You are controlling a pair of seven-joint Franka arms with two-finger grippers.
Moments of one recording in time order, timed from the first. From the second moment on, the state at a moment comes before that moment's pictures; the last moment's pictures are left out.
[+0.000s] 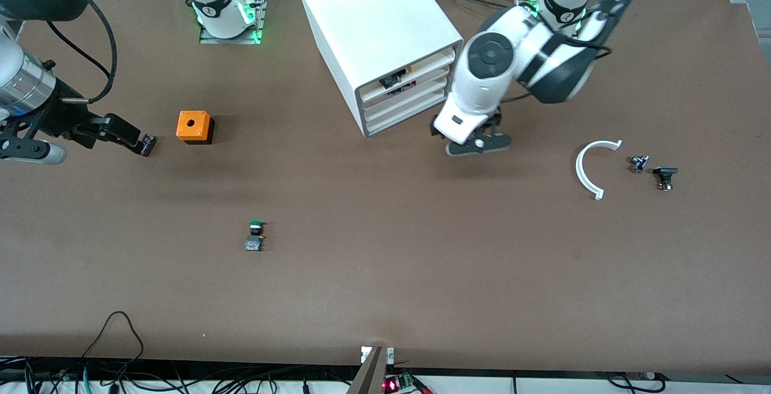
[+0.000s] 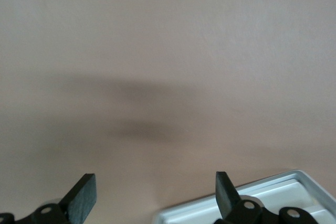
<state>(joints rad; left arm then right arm) 0.01 0.32 -0.63 -1.78 0.16 1.92 -0.77 0.13 0.09 -0.05 -1.60 0.02 1.77 0.18</state>
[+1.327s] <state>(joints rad) -0.03 -0.02 -0.12 -1.69 0.07 1.71 0.01 -0.01 0.06 0.11 -1.59 -0.01 1.70 0.15</state>
